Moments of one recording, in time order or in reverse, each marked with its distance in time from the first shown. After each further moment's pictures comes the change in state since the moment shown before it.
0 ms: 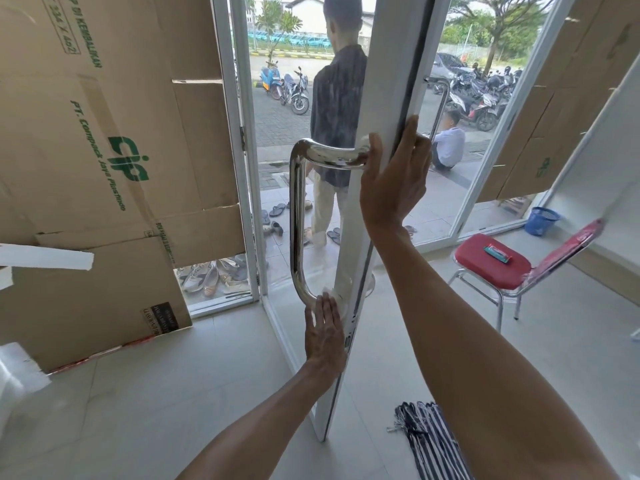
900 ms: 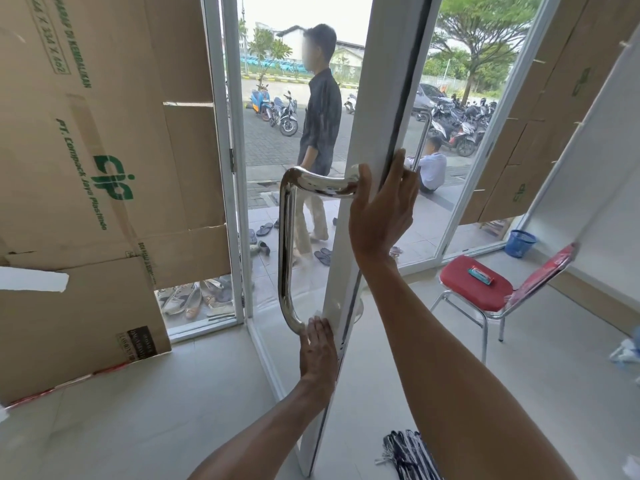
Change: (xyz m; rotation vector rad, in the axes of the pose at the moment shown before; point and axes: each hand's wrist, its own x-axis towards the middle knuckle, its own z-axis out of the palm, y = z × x) left_hand 0.032 0.008 0.007 0.134 -0.033 0.044; right_hand -0.001 -0.004 -0.004 0.023 -0.061 0.052
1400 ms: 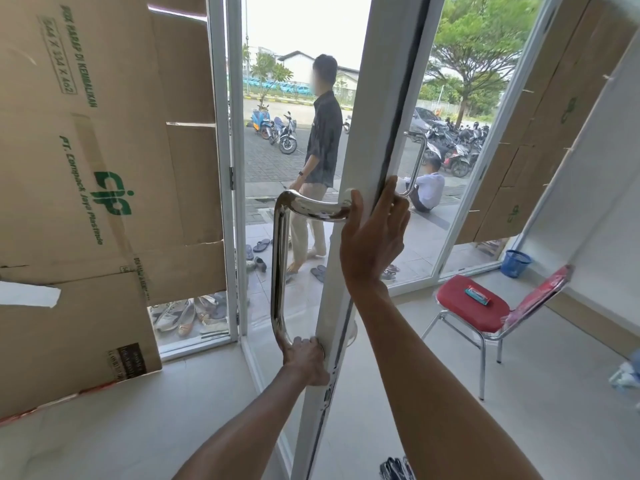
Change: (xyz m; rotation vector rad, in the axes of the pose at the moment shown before) left_hand 0.027 -0.038 -0.057 -0.171 -0.257 0.019; right_hand -0.004 -0.007 0.002 -0.020 -0.030 -0.016
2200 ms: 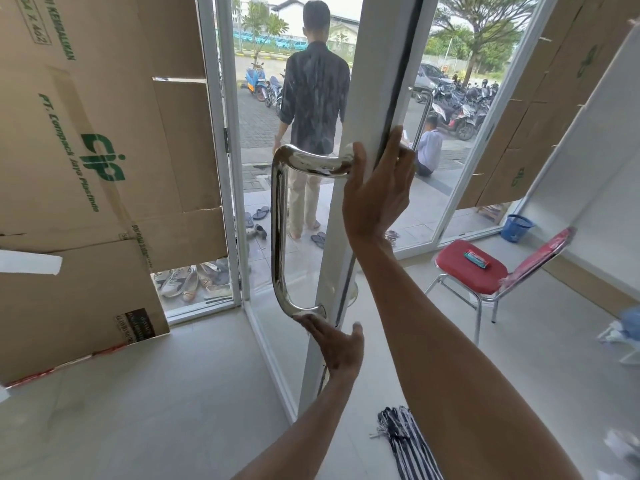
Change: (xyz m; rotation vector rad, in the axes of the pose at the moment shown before) left_hand -0.034 0.081 0.046 -1.401 0.423 -0.363; right_hand 0.000 0.001 0.000 0.004 0.059 -0.020
